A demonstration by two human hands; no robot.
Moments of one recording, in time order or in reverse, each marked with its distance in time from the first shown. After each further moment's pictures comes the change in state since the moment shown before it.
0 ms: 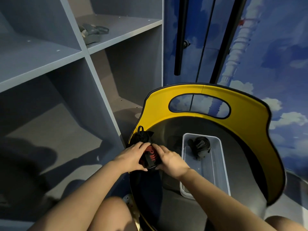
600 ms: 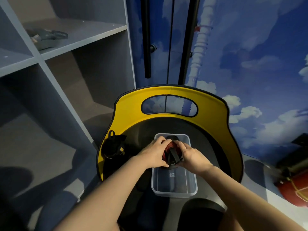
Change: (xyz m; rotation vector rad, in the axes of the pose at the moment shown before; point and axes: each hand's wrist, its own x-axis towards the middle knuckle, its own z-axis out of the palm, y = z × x) left_hand 0.068 0.150 0.002 -0.117 0.037 0.205; right_hand -0.103 0.104 -0.061 0.006 0.068 0.311
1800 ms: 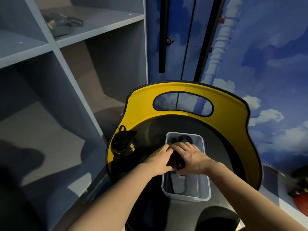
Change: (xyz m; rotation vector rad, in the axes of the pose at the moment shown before) left_hand -0.008 -0.023 0.029 -0.010 -0.035 -0.112; right_hand 0.035 -0.016 0.014 -0.177 -0.174 -0.252
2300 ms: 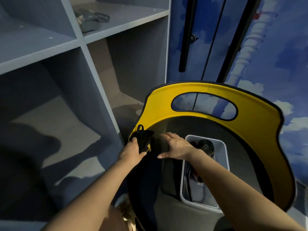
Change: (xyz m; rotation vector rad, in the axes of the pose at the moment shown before) left_hand -0.044 -0.120 -0.036 -0.136 0.153 -0.637; right_hand 0.109 -0.061 -0.007 0.188 -0.109 -0.001
